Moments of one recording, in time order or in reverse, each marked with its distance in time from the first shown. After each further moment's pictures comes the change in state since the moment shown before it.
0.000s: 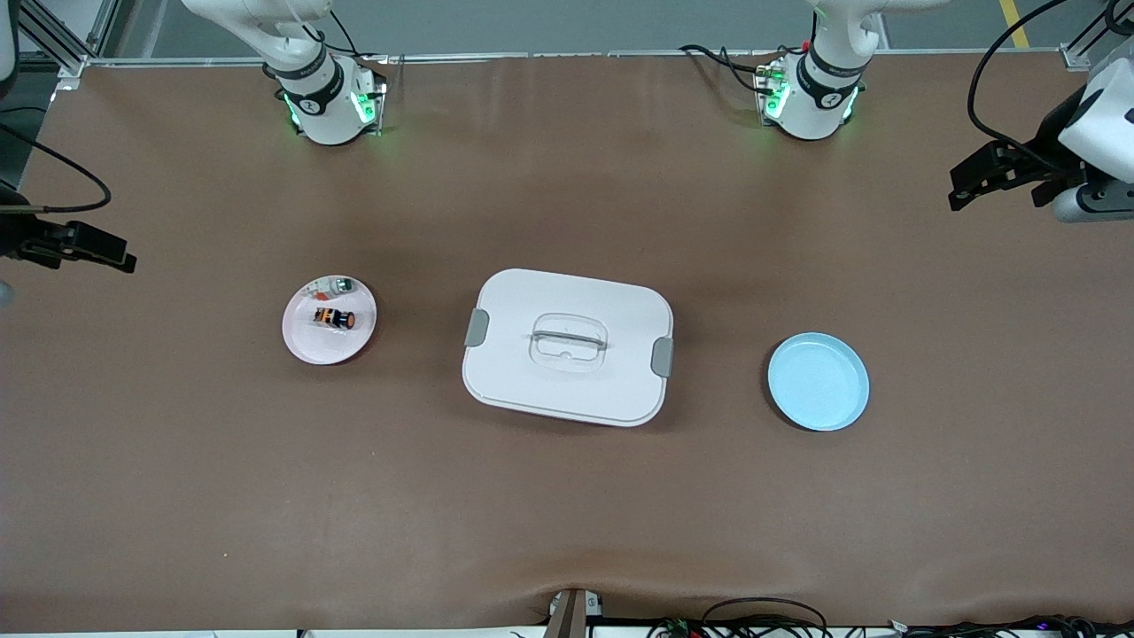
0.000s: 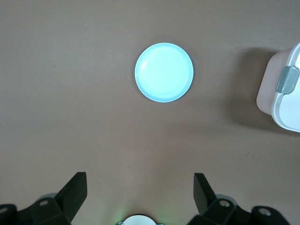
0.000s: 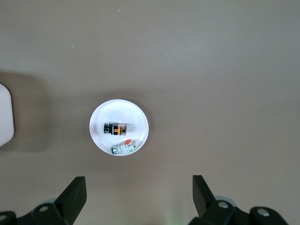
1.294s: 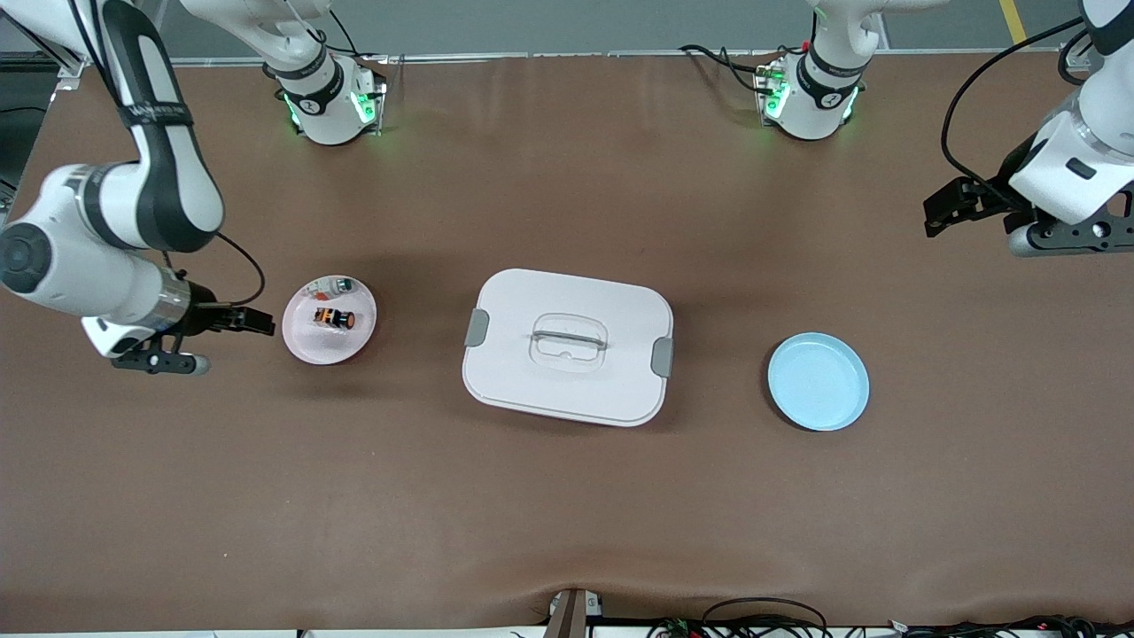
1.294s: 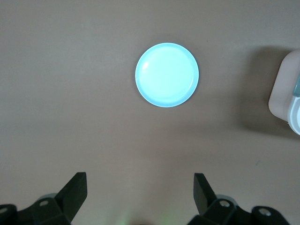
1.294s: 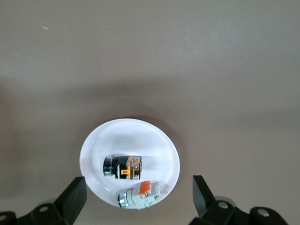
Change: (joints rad) left arm 0.003 0.002 -0.014 -0.123 0.021 0.126 0.000; right arm 0.052 0.103 0.005 -0.530 0.091 0.621 0.072
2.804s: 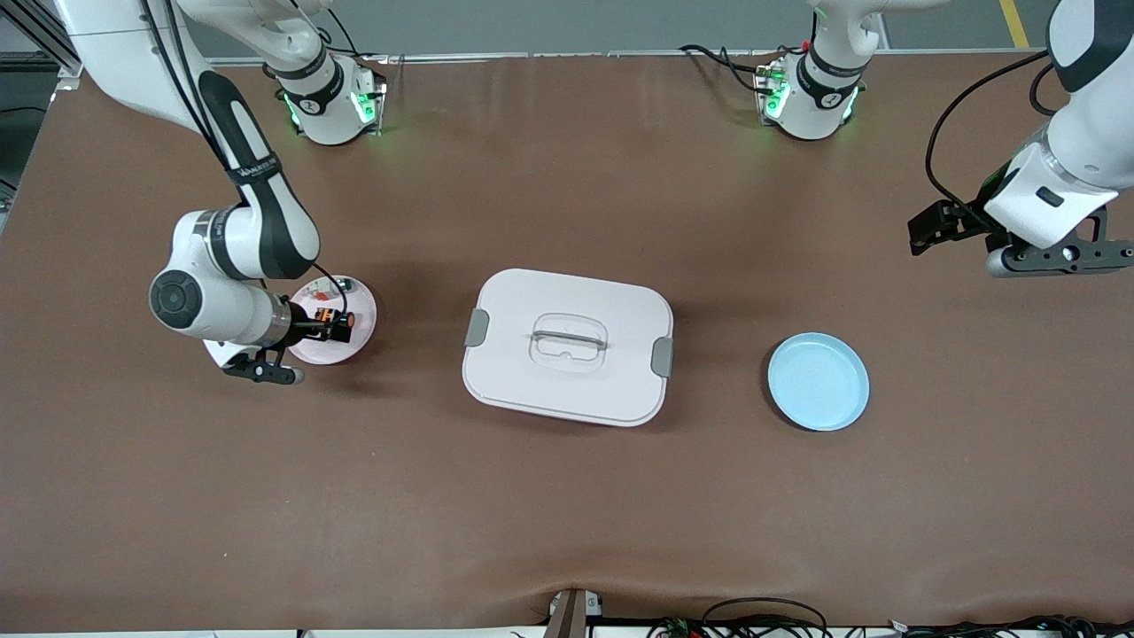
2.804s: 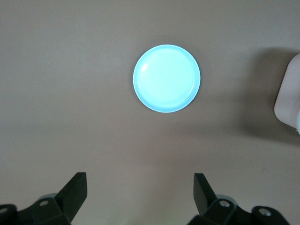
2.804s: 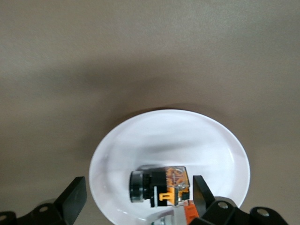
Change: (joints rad) left arm 0.000 0.006 0.000 -0.070 0.000 0.081 0.000; right arm 0.128 0.150 0.002 -0.059 0.012 0.147 0.115
